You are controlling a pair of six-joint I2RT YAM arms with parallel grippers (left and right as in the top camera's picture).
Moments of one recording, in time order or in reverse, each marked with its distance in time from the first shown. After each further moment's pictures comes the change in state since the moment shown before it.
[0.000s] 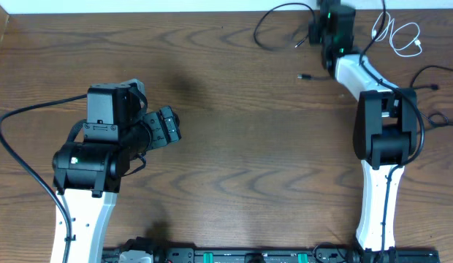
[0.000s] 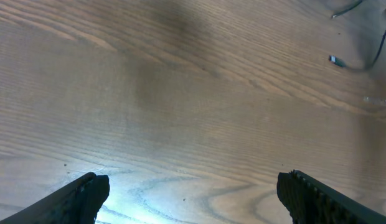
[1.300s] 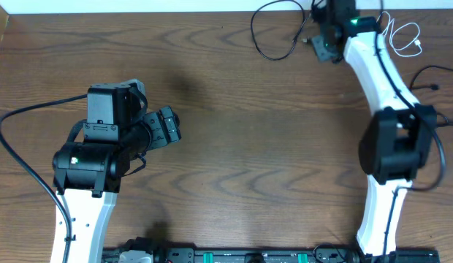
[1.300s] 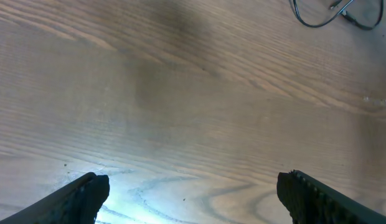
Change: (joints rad) left arm 0.000 0.000 0.000 0.000 0.000 0.000; right arm 0.033 -0.195 0.175 -1.023 0.110 -0.155
